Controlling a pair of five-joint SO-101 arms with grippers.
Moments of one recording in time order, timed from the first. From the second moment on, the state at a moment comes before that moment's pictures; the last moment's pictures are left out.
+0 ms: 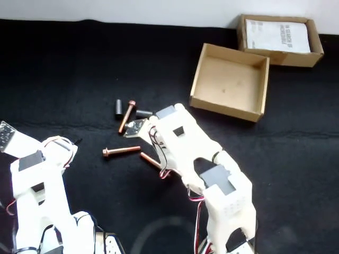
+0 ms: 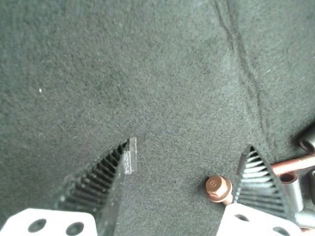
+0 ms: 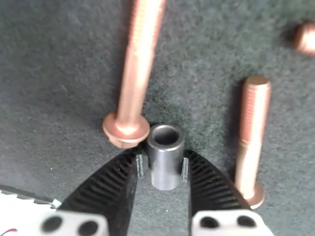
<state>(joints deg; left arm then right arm) -31.3 -37.2 62.9 50.1 40.1 -38.2 27.4 7.7 79.2 40.0</state>
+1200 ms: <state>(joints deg) -31.3 -37.2 64.7 47.2 40.1 -35.1 26.4 4.2 80.2 40.1</state>
